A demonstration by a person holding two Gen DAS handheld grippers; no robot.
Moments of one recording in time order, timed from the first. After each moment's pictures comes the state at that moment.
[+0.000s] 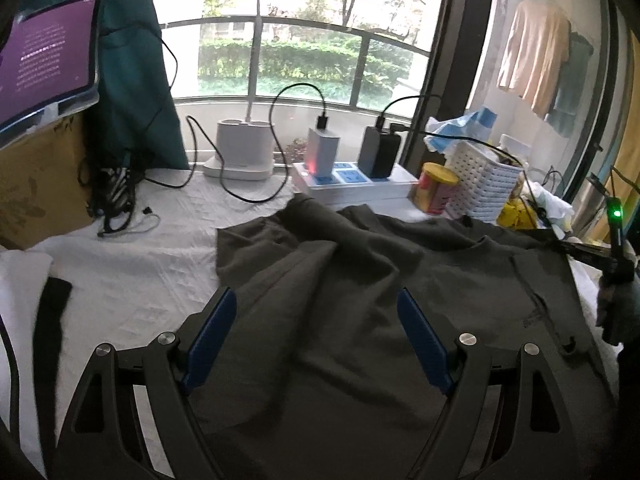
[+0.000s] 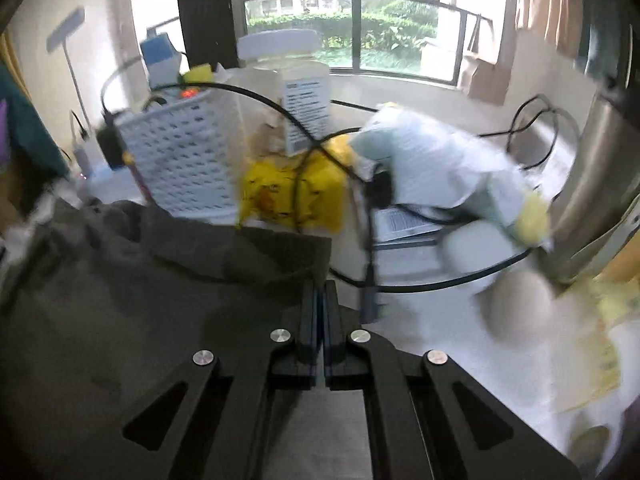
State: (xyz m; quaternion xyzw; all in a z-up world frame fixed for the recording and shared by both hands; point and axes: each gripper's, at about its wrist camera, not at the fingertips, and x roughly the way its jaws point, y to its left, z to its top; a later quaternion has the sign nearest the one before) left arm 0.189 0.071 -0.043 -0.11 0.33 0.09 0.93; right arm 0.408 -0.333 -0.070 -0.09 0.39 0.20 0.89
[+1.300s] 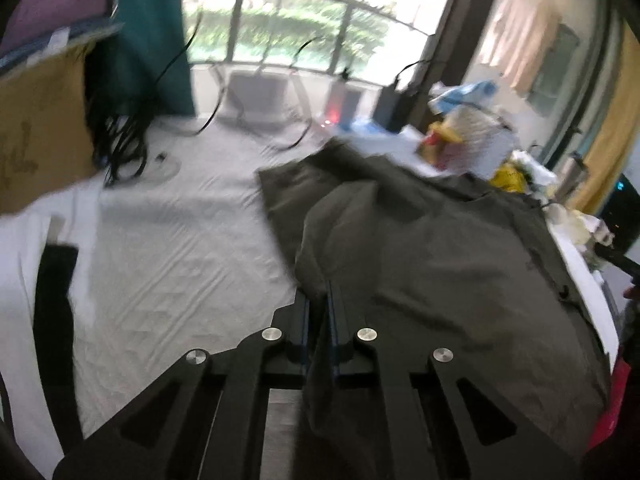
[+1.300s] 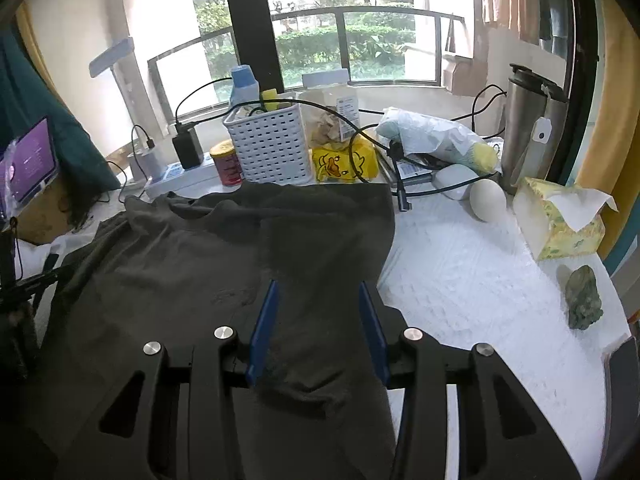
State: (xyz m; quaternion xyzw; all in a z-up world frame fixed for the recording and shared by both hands) left arm 0.157 0.126 -0.071 -0.14 0.37 0.01 0.92; right arm 0.254 -0.336 -0.027 -0.01 0.37 0.20 0.91
